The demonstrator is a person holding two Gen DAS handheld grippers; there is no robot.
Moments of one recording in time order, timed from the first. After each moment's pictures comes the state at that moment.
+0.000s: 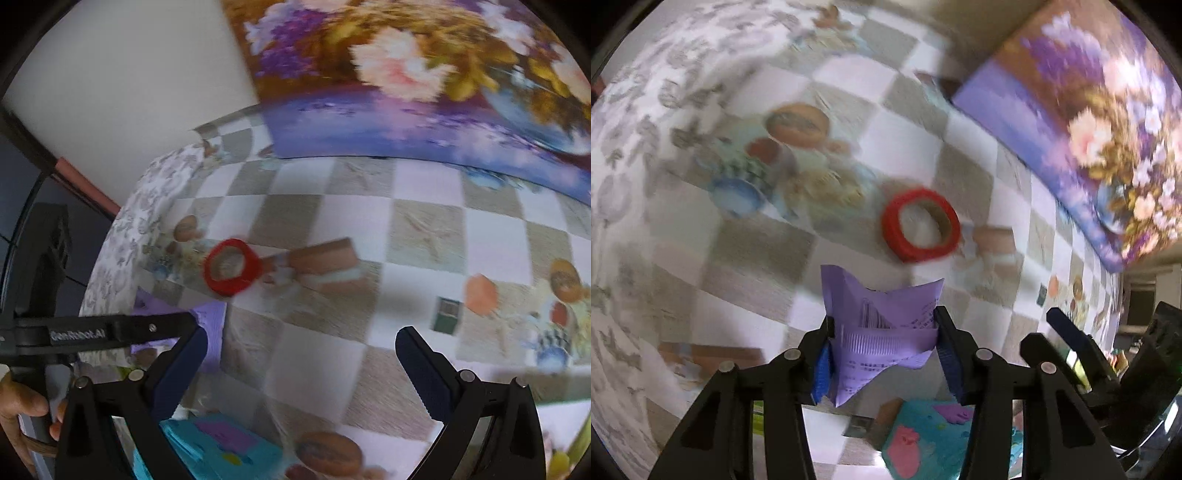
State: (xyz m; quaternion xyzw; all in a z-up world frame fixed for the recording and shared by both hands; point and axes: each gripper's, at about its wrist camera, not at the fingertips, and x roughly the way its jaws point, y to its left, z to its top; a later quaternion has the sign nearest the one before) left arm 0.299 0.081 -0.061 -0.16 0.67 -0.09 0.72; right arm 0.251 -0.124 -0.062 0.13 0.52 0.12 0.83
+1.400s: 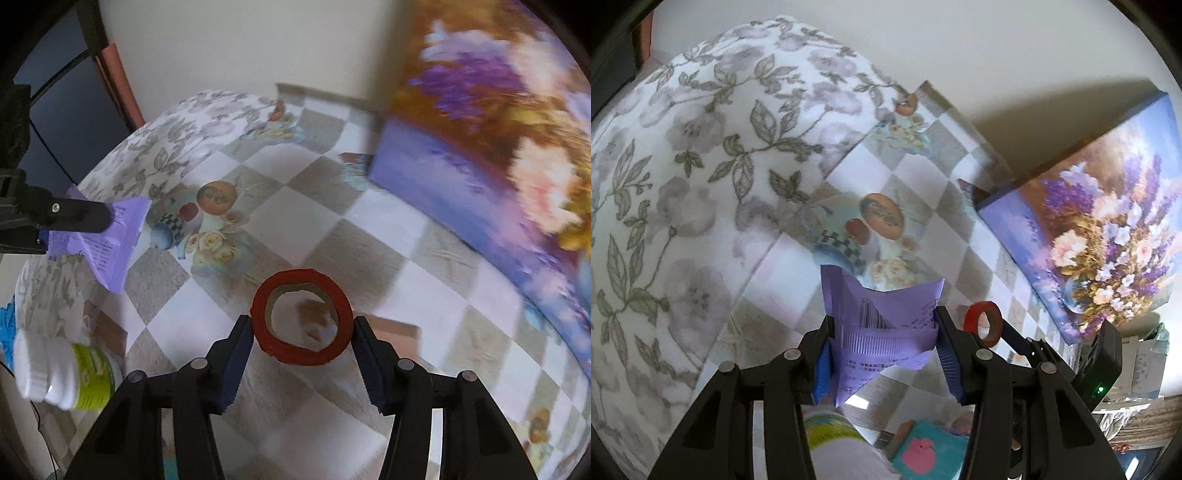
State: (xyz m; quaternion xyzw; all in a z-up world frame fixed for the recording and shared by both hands) left arm 0.296 0.182 -0.025 -0.29 0.59 -0.07 0.75; right arm 0.282 -0.047 -0.069 -0.09 0.51 0.18 0.83
